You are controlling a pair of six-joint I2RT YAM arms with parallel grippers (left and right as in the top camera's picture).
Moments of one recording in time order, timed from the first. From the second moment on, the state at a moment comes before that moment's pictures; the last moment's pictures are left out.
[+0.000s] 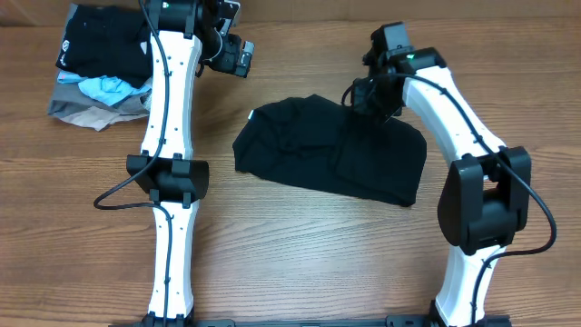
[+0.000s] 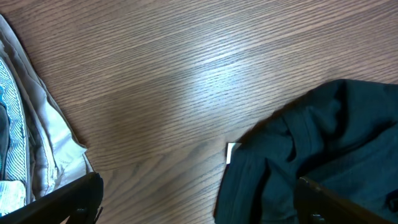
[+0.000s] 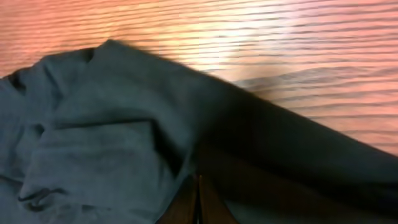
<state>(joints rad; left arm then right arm) -0.13 2.65 3.04 -1.60 0.12 0.11 0.24 2.11 1.77 -0.94 -0.17 0.29</state>
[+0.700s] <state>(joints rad) -0.13 2.64 2.73 -1.48 0.36 0.27 0.12 2.11 1.87 -1.11 -0.19 0.27</state>
